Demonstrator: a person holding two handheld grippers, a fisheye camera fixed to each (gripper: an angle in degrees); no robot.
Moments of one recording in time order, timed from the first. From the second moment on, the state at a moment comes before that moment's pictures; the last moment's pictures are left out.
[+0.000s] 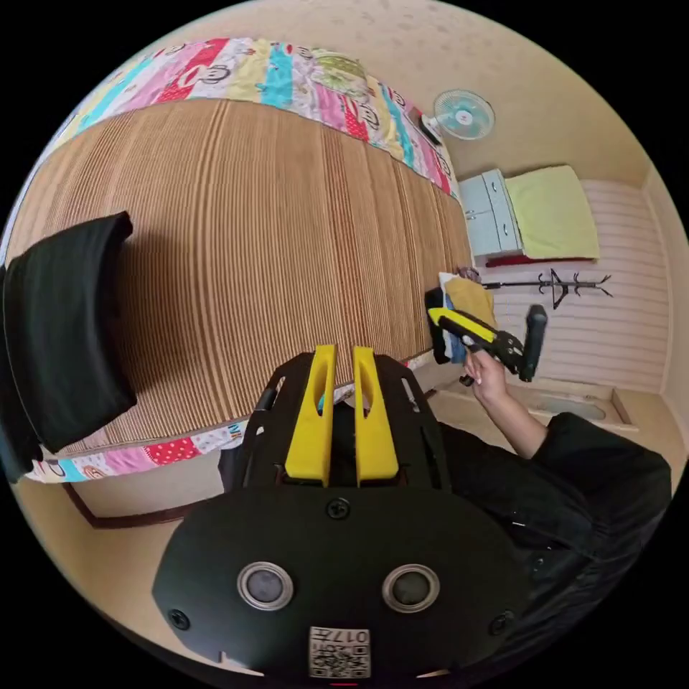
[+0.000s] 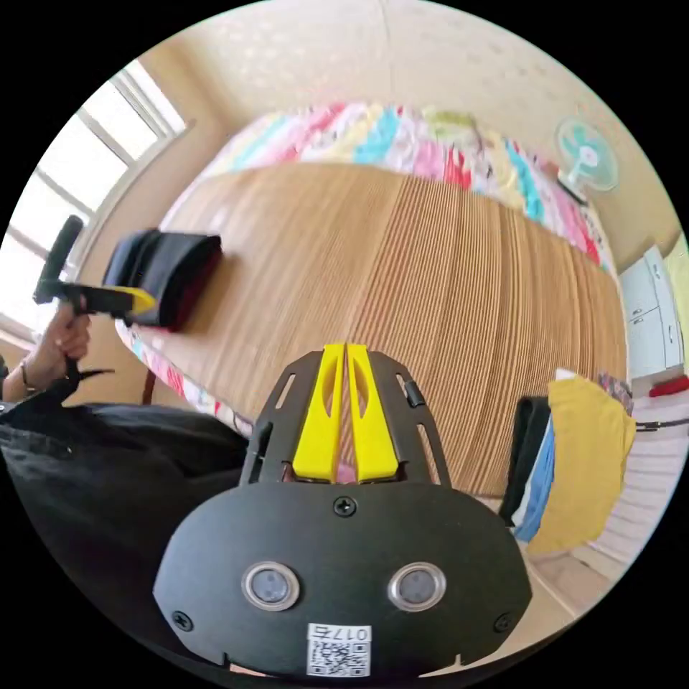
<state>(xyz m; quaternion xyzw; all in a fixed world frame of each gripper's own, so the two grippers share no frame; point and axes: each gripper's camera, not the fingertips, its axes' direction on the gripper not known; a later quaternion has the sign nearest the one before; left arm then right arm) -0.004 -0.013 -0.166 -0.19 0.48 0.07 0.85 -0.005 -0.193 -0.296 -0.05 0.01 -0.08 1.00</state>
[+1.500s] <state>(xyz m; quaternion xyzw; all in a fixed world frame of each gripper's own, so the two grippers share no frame) -0.243 -0.133 -0.315 0.00 0.70 -0.15 0.70 0.024 -0.092 -0.265 -0.05 -0.34 0.14 0.93</state>
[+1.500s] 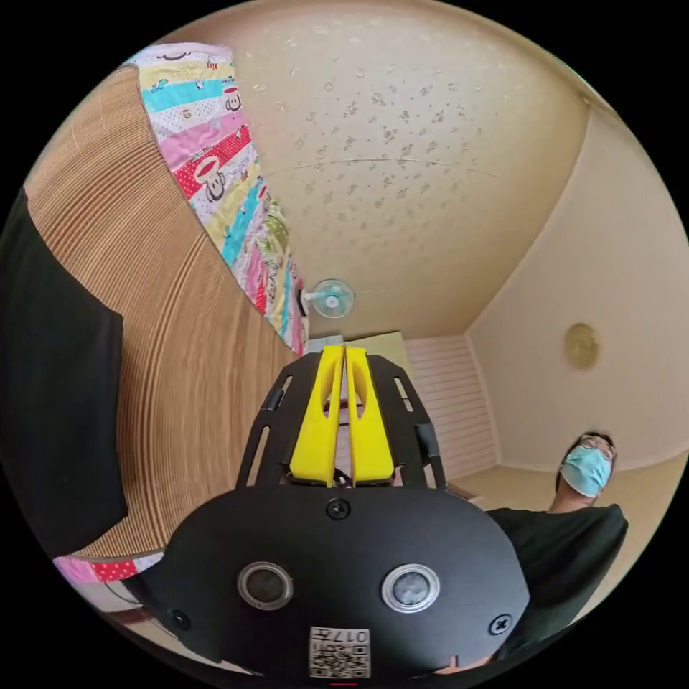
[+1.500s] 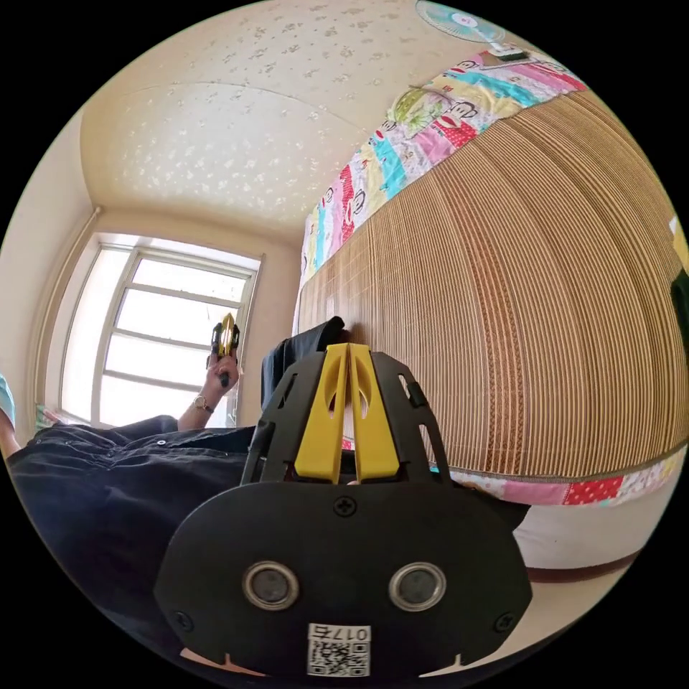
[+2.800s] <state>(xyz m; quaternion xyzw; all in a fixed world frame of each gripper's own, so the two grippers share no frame) -0.254 -0.145 -0.221 -0.23 0.56 -0.23 0.76 -0.009 -0.074 -0.257 -0.01 -0.39 0.26 0.88</state>
